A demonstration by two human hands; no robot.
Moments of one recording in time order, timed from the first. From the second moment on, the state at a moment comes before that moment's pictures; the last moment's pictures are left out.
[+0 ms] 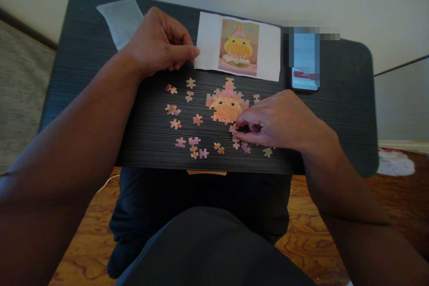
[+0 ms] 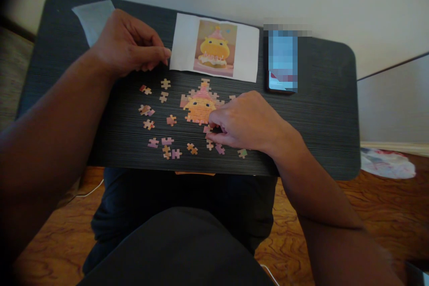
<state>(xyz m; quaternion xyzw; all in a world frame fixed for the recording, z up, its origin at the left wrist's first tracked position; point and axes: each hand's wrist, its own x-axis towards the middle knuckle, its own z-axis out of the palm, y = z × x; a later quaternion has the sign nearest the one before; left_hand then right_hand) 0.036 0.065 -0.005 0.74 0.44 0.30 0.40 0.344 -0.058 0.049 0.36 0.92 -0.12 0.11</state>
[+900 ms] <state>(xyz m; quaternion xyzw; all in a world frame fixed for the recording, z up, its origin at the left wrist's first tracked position) 0.038 0.062 0.001 0.74 0.46 0.29 0.39 0.351 -0.057 0.047 0.34 0.92 -0.17 0.08</state>
